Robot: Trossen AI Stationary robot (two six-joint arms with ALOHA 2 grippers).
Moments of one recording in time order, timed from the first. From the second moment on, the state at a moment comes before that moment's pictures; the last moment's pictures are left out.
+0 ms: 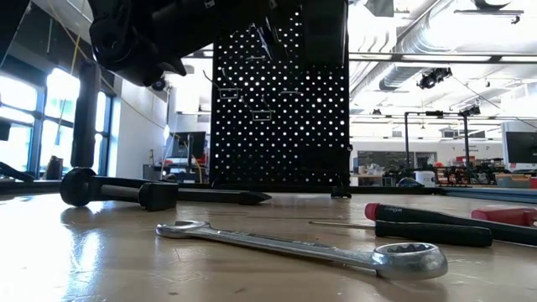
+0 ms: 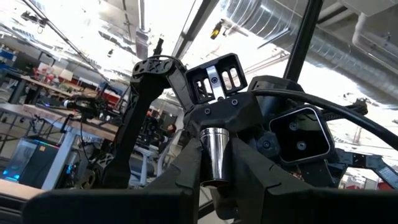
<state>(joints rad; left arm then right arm) -0.17 1.95 0.87 1.57 -0.07 -0.37 0.57 1.52 0.96 0.43 1.10 -0.79</state>
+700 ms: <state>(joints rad) -0.17 1.95 0.87 1.57 -0.03 -0.39 0.58 1.52 0.96 0.43 1.12 -0.79</state>
